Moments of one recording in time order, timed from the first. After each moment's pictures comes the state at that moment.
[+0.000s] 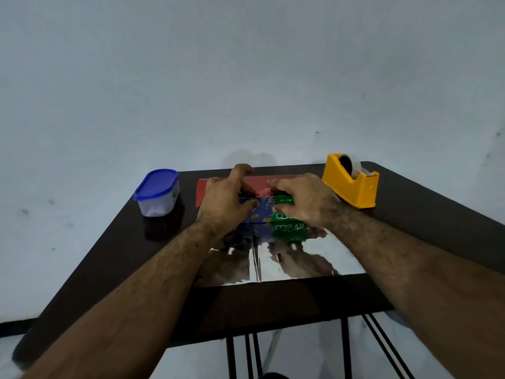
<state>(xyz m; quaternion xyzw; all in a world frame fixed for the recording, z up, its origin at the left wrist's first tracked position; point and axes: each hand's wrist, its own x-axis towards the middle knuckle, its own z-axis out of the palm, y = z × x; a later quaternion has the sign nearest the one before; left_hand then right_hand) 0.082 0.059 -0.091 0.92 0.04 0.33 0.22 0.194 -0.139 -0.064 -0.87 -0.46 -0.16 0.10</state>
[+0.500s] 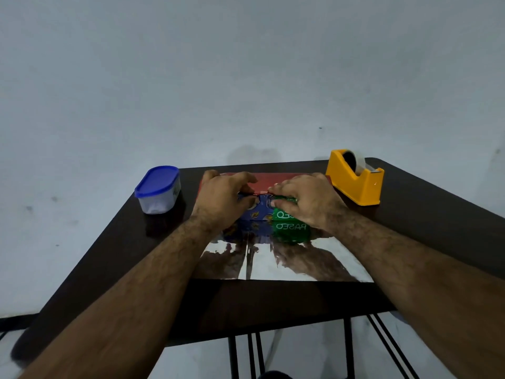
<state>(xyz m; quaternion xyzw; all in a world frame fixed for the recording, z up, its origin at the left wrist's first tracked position) 0.081 0.066 -0.088 0.93 0.04 0.35 0.09 0.195 -0.141 -0.077 -0.85 -0.48 -0.20 0.12</state>
